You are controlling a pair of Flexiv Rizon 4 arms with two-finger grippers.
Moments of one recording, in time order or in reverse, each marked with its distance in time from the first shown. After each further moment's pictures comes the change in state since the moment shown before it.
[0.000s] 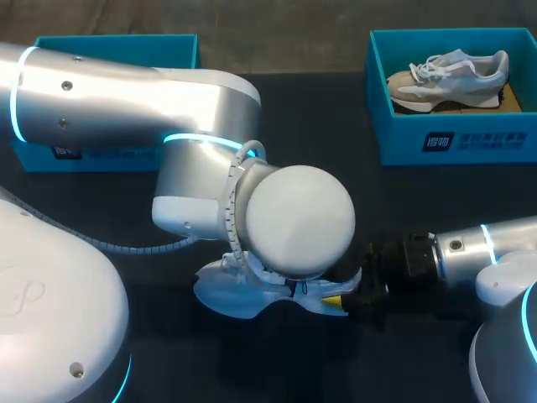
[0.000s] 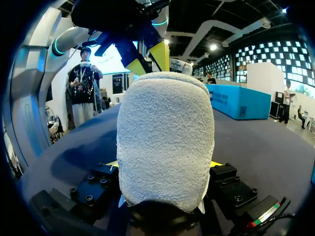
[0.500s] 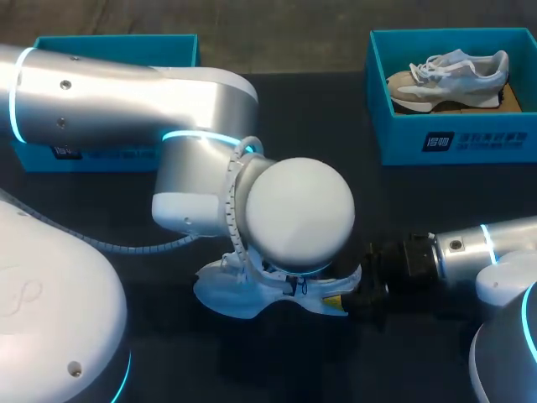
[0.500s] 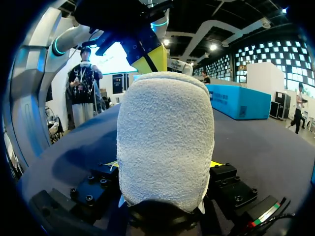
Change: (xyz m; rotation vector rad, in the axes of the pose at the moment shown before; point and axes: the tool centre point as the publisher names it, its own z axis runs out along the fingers) left arm 0.000 0.001 0.002 0.005 0.023 -0.041; right arm 0.000 0.000 0.000 0.000 0.000 0.000
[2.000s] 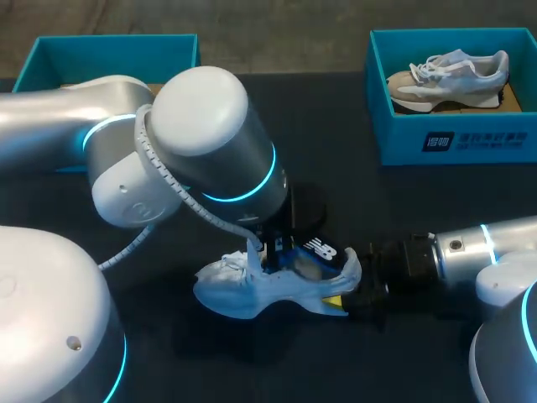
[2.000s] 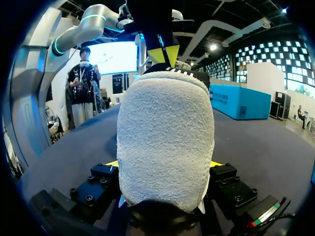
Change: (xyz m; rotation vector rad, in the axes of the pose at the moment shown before) left arm -0.008 0.021 -0.004 0.232 0.212 -0.274; right arm 0.000 0.000 0.000 0.000 0.000 0.000
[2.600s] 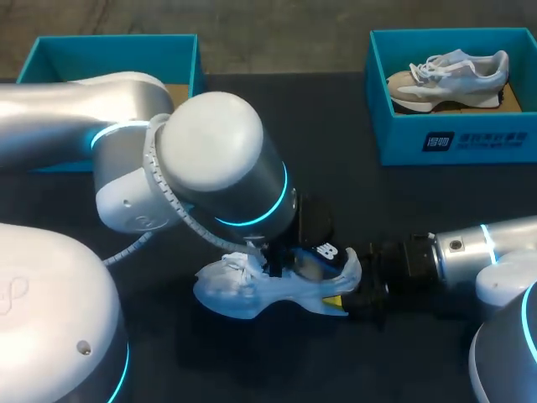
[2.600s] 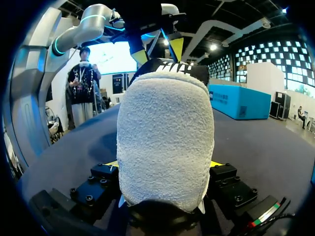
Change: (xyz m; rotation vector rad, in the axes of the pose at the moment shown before) left arm 0.004 -0.007 -0.006 -0.035 -0.094 0.092; right arm 0.000 0.000 0.000 0.000 0.000 0.000
